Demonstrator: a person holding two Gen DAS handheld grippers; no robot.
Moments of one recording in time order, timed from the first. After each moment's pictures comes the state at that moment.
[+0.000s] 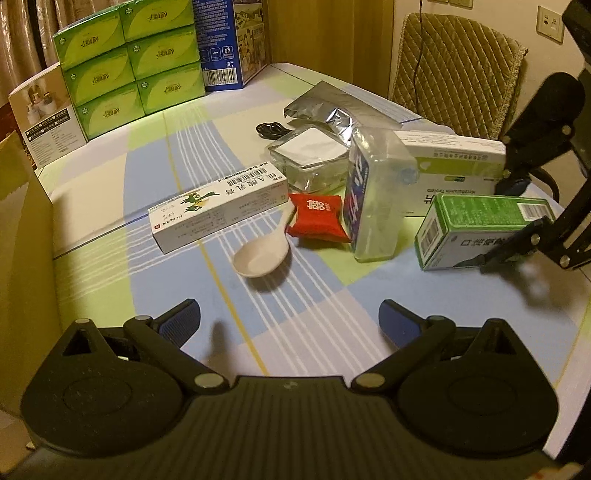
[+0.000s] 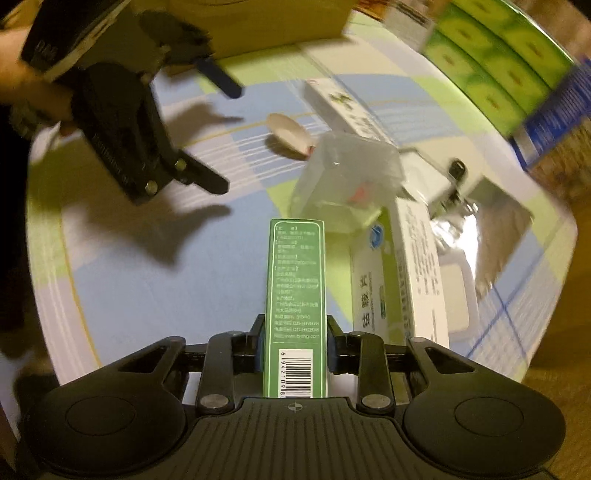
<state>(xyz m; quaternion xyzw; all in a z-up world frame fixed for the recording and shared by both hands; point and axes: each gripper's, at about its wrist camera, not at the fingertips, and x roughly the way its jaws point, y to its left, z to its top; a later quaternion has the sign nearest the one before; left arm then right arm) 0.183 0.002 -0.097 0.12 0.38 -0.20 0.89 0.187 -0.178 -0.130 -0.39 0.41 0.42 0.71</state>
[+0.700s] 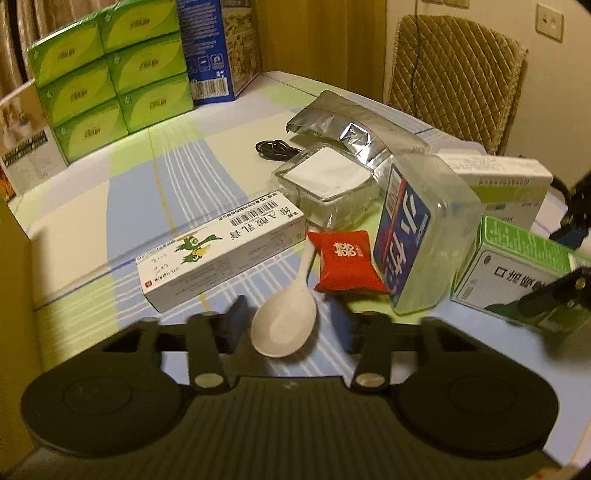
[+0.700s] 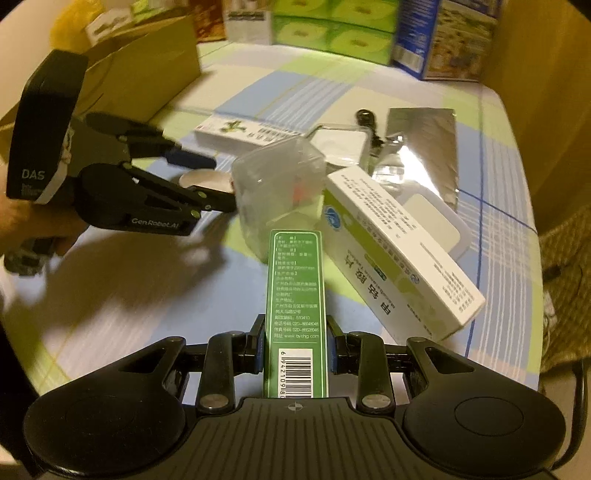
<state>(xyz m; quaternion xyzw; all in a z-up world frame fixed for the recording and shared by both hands) 0.236 -0.001 -0.106 0.13 0.37 -0.23 0.89 0.177 -0.180 -0.116 -0.16 0.47 0.29 0.82</state>
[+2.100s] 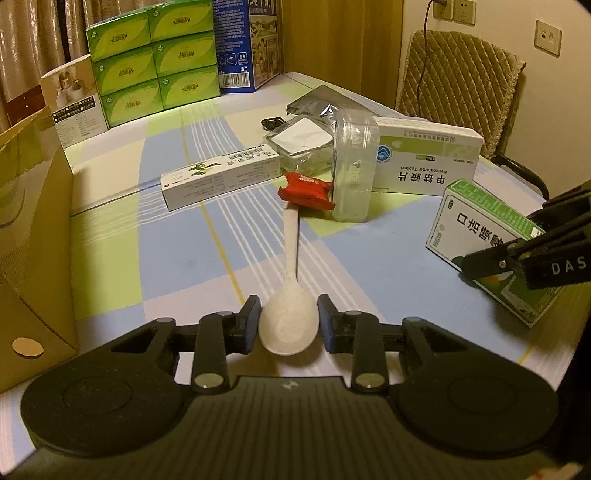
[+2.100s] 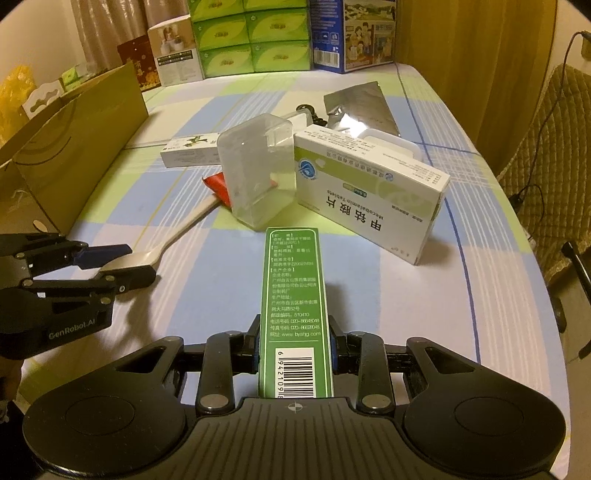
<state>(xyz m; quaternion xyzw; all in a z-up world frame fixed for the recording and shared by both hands) 0.119 0.008 -0.105 0.10 0.36 -0.18 0.91 0.112 -0.196 -0.128 -0.05 0.45 0.19 0.87</state>
